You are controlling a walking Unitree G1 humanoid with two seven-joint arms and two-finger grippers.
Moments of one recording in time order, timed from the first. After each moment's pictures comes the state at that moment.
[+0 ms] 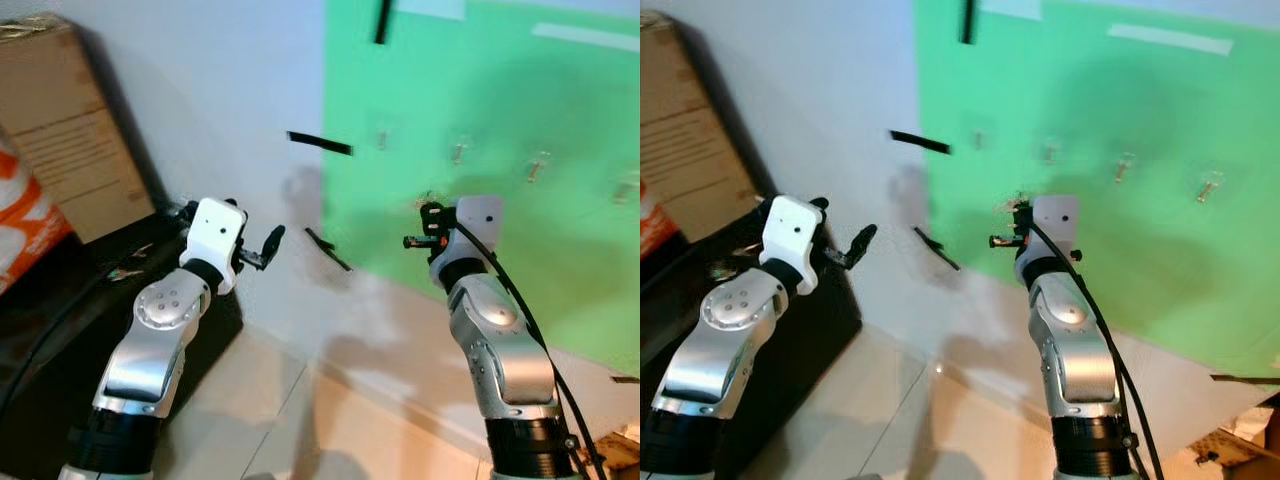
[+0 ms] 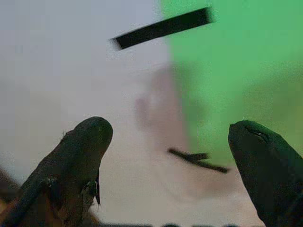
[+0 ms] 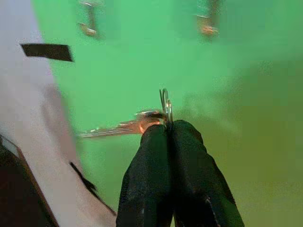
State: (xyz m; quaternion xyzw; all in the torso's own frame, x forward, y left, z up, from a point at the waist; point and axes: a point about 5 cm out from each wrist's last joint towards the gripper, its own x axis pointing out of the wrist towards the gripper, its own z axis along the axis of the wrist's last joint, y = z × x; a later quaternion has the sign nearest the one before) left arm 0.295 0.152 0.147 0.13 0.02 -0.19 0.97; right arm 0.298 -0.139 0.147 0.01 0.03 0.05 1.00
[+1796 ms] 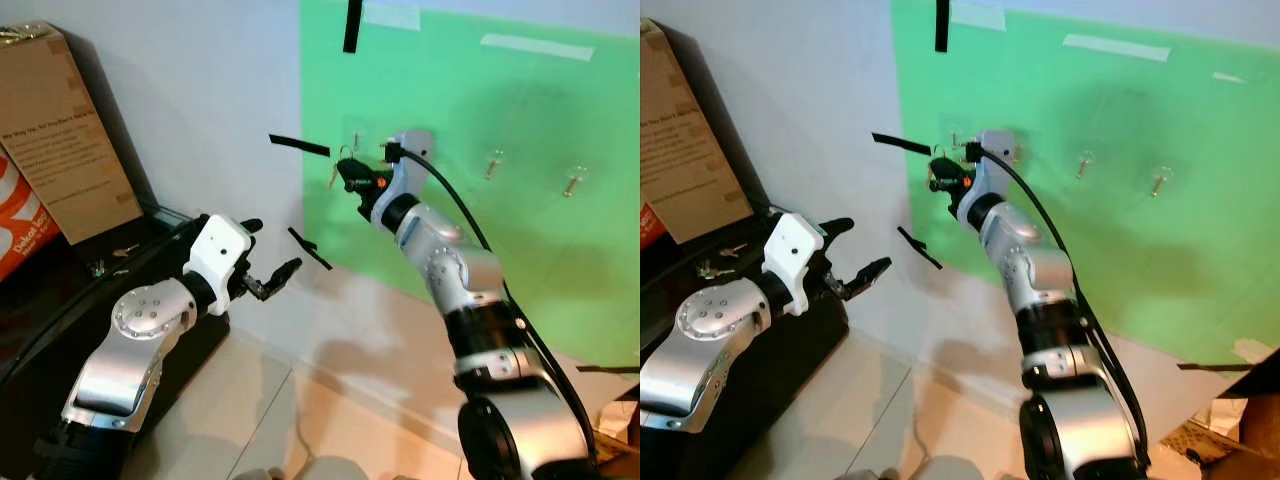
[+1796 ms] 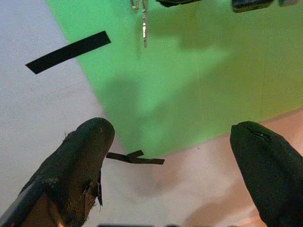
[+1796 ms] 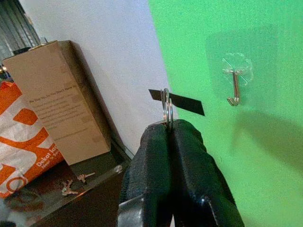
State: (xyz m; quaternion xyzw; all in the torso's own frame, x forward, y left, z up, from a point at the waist) left arm 0.277 0.158 0.150 0.15 0.04 -0.33 0.93; right arm 0.370 -0.072 0.182 0.17 0.05 0.26 0.95
